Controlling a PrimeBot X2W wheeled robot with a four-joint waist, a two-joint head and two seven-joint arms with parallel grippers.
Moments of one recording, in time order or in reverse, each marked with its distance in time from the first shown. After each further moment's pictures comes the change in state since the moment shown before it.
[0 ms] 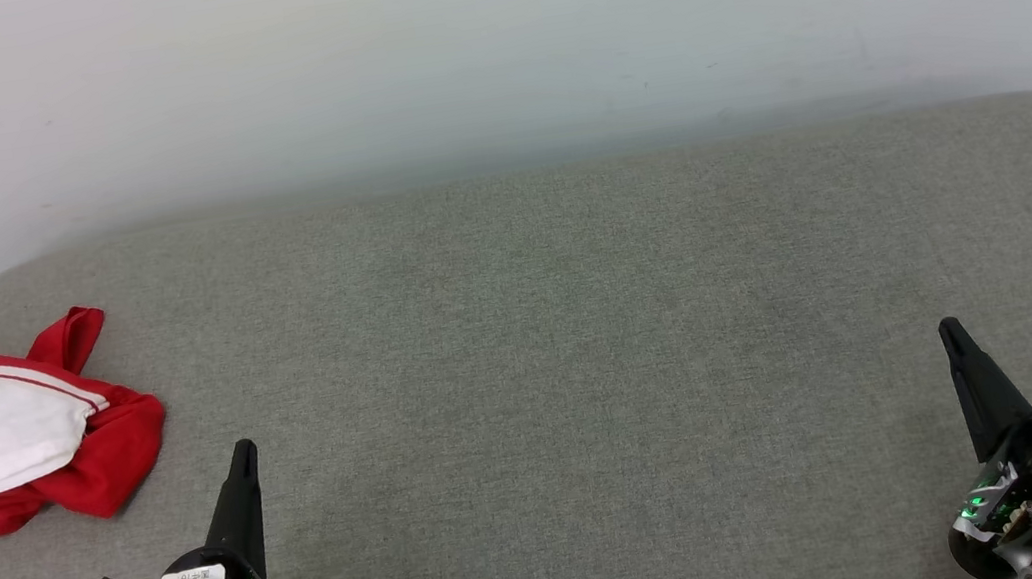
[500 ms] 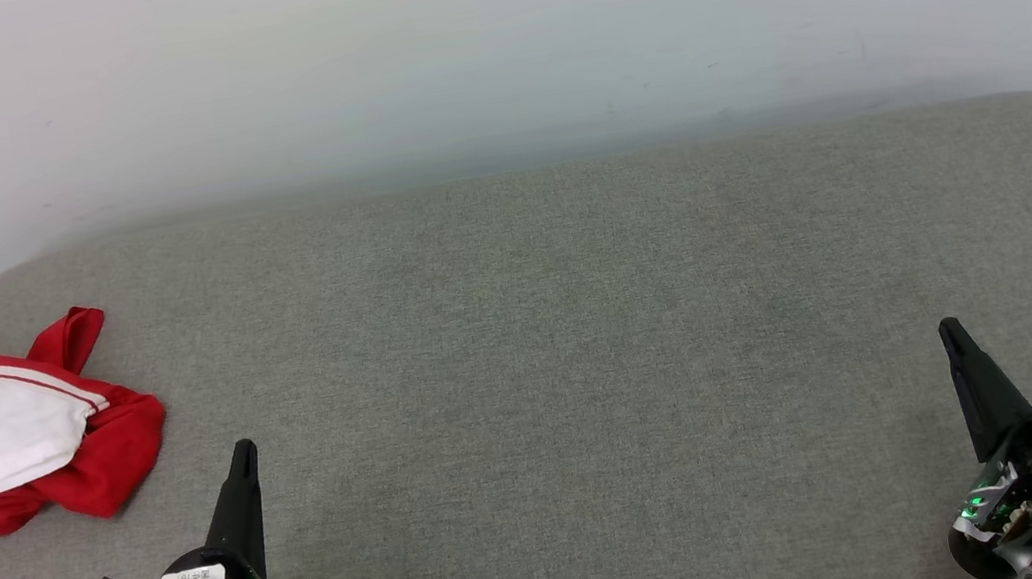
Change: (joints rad) left arm 0.000 0.000 0.000 0.000 0.000 0.000 0.000; right arm 0.000 0.000 0.000 0.000 0.000 0.000 0.000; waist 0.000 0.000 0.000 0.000
